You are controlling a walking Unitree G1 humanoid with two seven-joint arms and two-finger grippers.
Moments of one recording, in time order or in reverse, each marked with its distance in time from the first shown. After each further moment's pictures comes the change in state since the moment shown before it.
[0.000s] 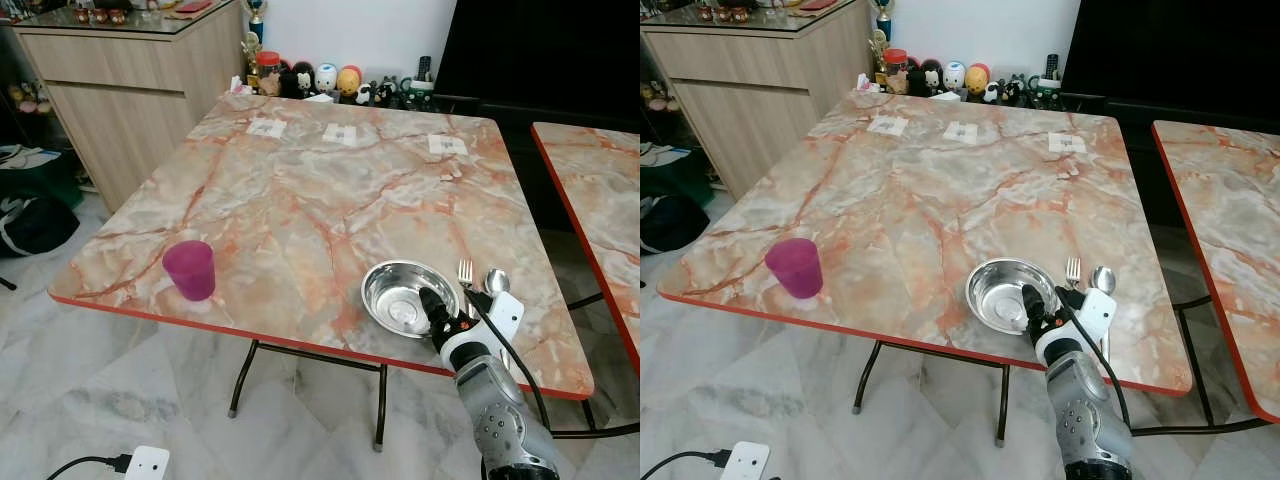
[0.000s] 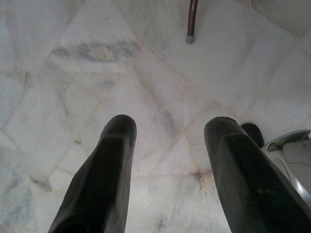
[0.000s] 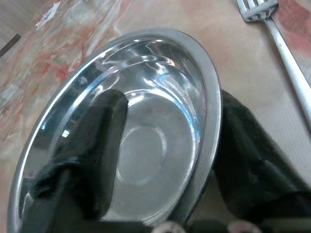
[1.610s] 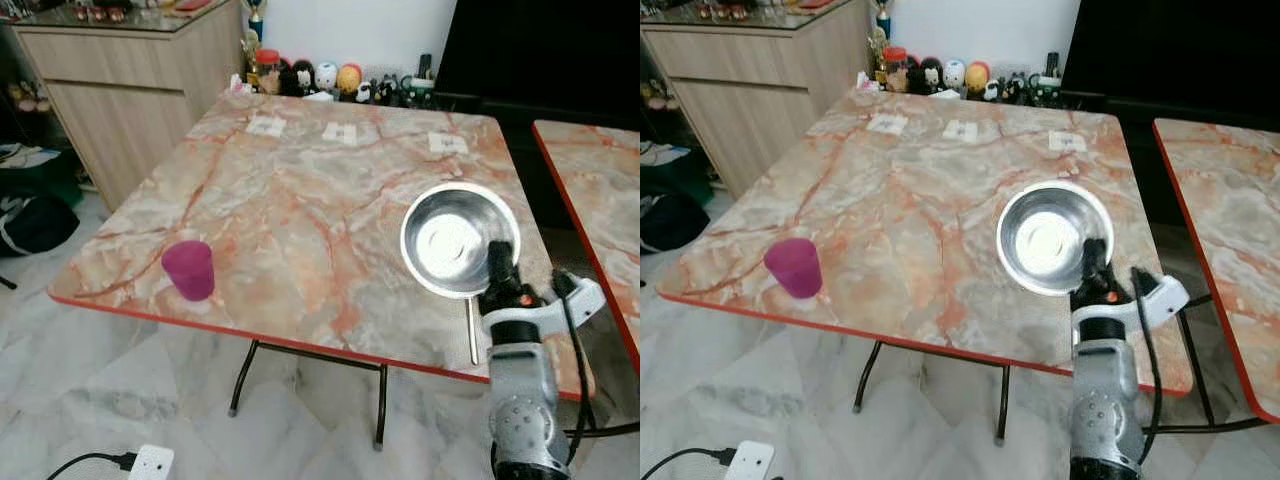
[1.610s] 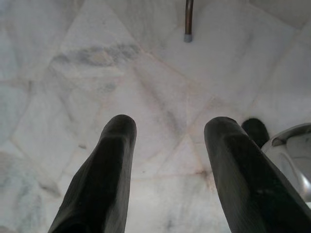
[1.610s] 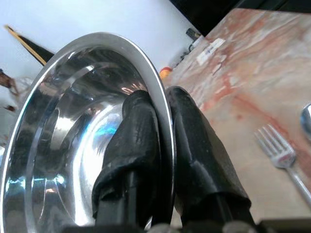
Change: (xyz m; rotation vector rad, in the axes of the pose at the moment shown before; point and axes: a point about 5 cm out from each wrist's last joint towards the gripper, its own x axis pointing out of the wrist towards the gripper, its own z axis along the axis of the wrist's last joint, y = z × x) left arm 0.000 -0.003 0.001 0.062 -0.005 -0.004; right arm -0.020 0.016 0.061 0.273 -0.475 0.205
